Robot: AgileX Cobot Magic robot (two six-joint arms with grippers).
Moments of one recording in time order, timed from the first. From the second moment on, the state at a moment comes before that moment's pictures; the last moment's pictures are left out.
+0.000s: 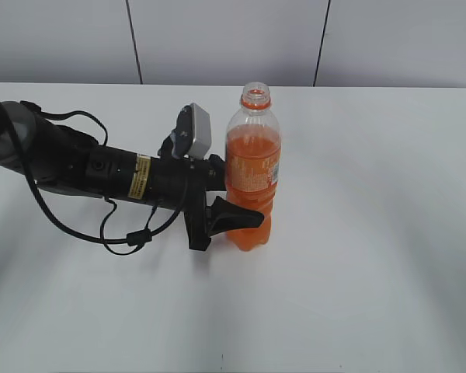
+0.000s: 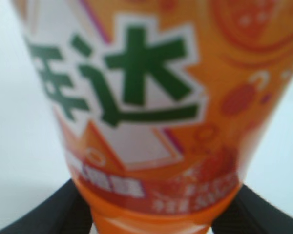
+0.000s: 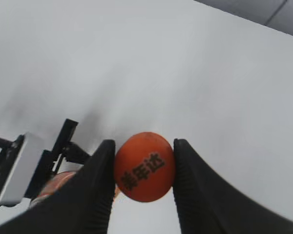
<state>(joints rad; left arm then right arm) -0.38 2.21 -1.12 1.42 -0.97 -0.63 0.45 1.85 -2.02 0.08 1.22 -0.02</state>
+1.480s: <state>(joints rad) -0.38 2.21 -1.12 1.42 -0.97 -0.63 0.14 1.84 -1.24 0.18 0.76 -0.02</state>
